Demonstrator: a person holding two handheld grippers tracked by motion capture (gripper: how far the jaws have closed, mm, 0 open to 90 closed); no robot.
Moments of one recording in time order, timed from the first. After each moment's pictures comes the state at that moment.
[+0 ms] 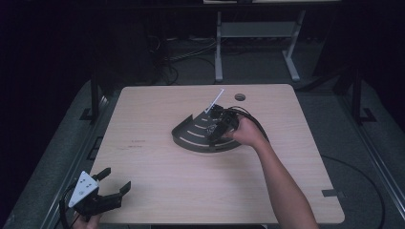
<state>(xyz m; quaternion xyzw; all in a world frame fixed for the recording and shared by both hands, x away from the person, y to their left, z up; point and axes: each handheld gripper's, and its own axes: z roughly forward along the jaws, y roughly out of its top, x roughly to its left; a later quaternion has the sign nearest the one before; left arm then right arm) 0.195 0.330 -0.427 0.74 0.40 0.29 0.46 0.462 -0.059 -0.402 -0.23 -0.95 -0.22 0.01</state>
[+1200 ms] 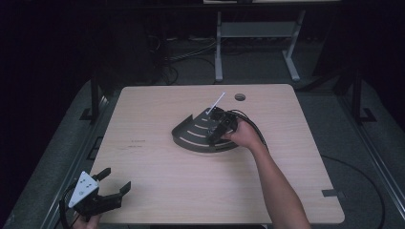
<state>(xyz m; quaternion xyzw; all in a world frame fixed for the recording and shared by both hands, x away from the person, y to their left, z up) 0.195 0.330 -0.427 0.74 0.40 0.29 0.46 0.476 -0.060 -0.431 -0.28 -0.94 -0.22 0.02</state>
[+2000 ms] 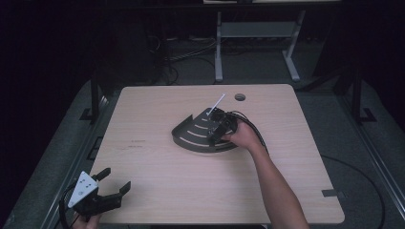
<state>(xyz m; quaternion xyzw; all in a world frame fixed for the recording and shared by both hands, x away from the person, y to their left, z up) 0.195 0.330 -0.427 0.74 0.40 0.29 0.46 0.478 -0.061 -0.440 -0.29 -0.93 -0.21 0.01</state>
